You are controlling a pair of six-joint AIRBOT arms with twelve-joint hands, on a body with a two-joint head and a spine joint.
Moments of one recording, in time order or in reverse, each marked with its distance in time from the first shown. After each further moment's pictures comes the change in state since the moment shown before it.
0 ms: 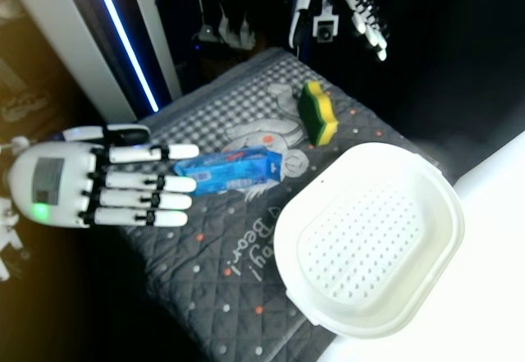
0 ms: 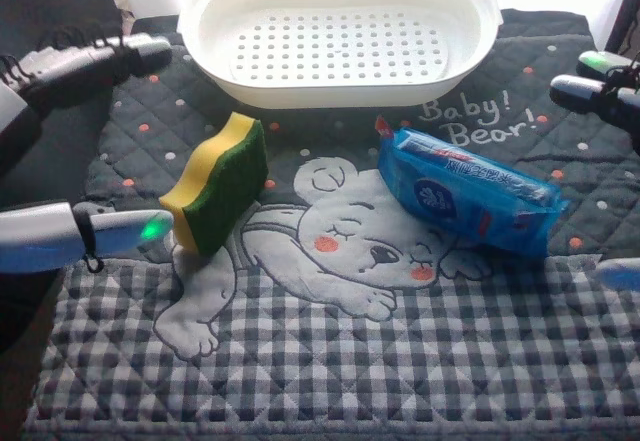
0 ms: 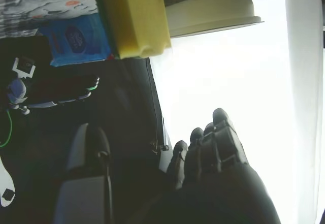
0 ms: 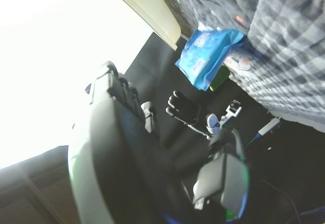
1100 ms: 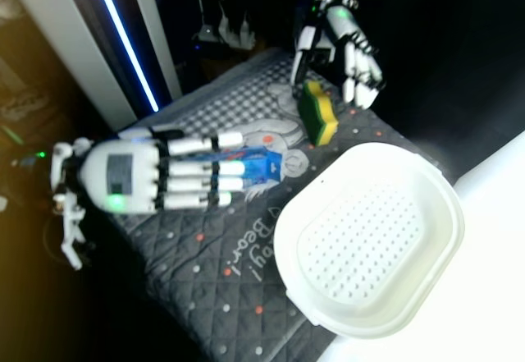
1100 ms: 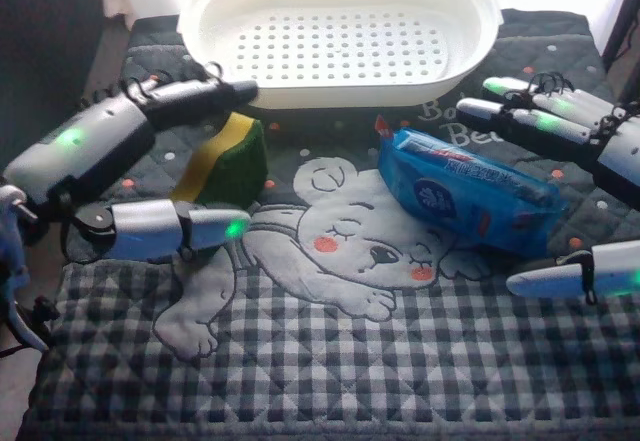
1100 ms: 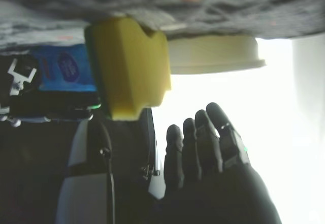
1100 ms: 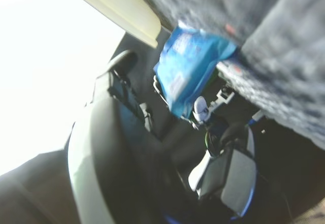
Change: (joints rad) left arm -0.164 -0.192 0.169 0.041 0.276 0.003; right arm 0.153 -0.174 0.124 -0.070 -0.173 0.010
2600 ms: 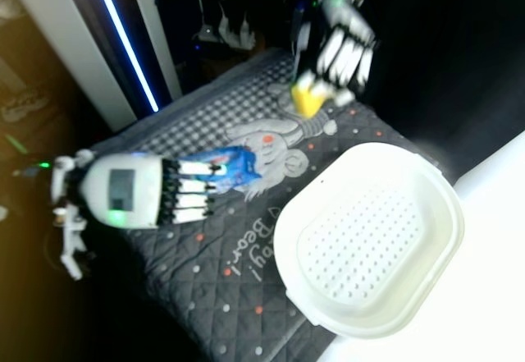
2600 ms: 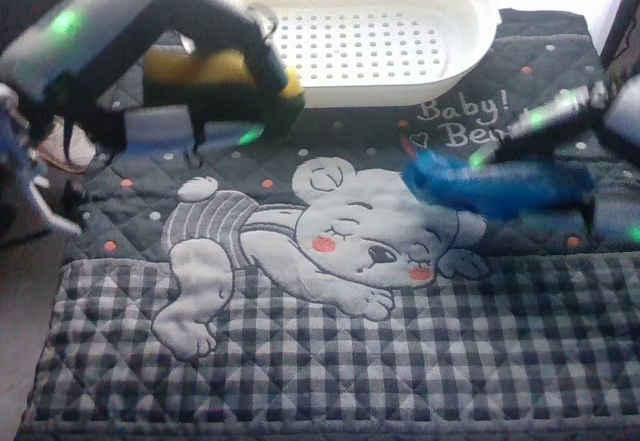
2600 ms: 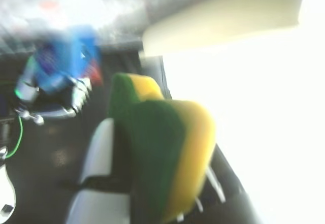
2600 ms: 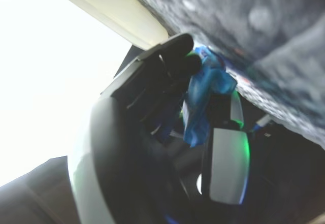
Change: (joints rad) left arm -0.251 0.045 0.006 0.191 -0.057 -0.004; right arm 0.128 0.019 0.050 -0.076 0.010 0.055
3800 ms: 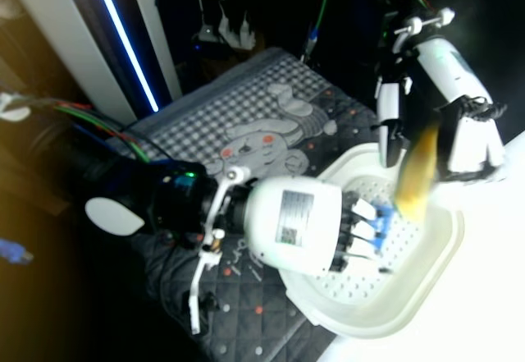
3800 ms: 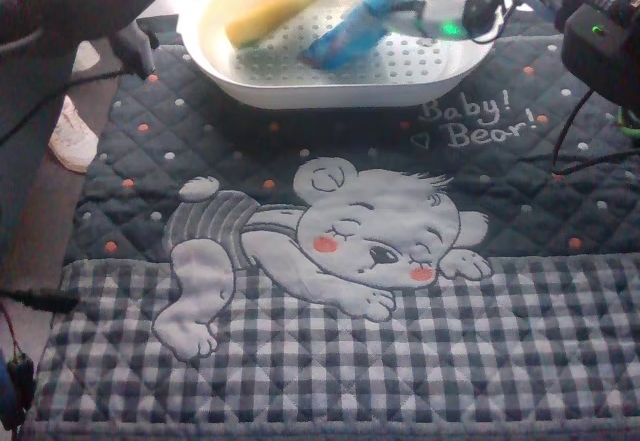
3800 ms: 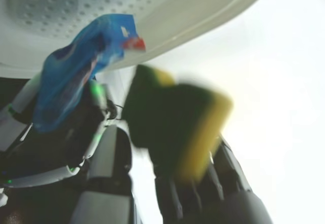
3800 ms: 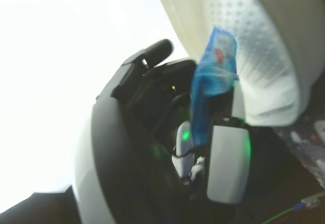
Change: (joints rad) left arm -0.398 -0.410 0.594 0.010 0.705 0.002; right arm 0.456 -0.406 0.502 -0.067 -0.541 -0.067
